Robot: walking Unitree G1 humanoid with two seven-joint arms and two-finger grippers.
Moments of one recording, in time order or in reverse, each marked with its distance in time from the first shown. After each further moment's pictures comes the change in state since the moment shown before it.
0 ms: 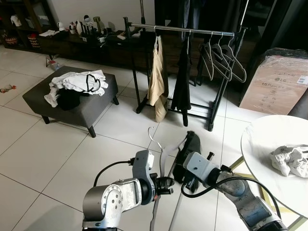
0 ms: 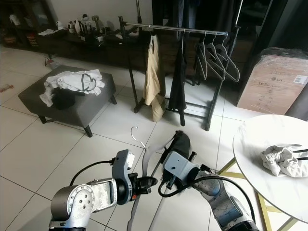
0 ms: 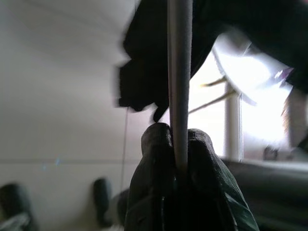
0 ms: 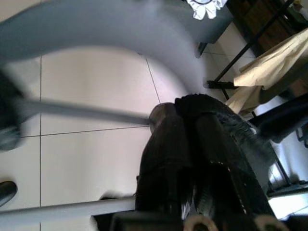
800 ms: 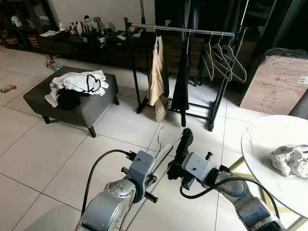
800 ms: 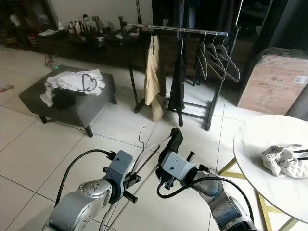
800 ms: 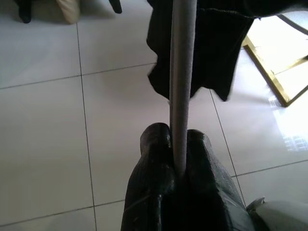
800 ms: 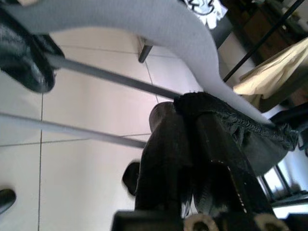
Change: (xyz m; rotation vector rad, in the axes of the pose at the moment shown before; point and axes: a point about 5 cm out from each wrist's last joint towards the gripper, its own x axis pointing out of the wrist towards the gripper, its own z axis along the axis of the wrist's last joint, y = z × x) left arm -0.003 0.010 0.009 0.552 -0.134 0.208; right arm 0.002 0.002 0.005 -0.003 -0.043 -0.006
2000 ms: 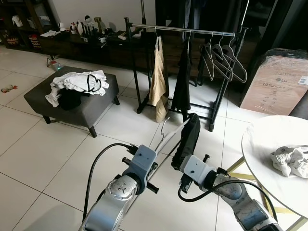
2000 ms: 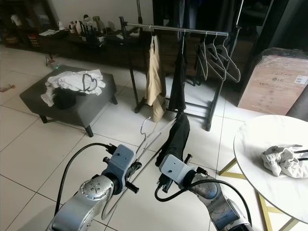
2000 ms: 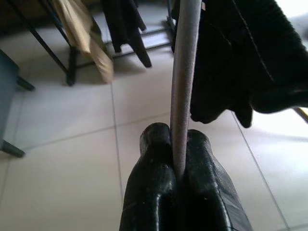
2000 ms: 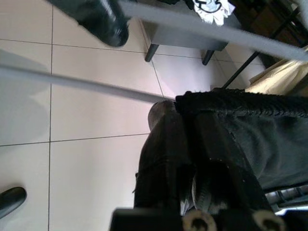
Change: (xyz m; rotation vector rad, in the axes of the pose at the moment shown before) left arm 0.000 0.004 0.017 0.142 -0.230 0.105; right arm 0.001 0.009 -0.002 0.018 0.006 0.035
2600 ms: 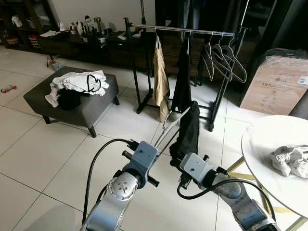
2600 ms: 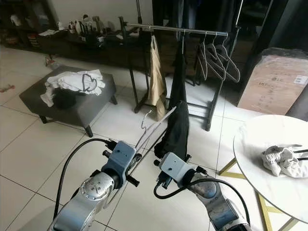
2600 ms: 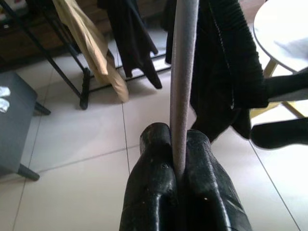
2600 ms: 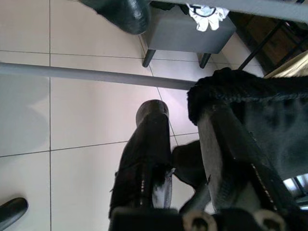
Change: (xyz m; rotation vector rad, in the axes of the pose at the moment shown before) left arm 0.000 0.001 0.010 0.044 -0.100 0.033; right arm 0.002 0.000 0.003 0.033 -0.023 -0.020
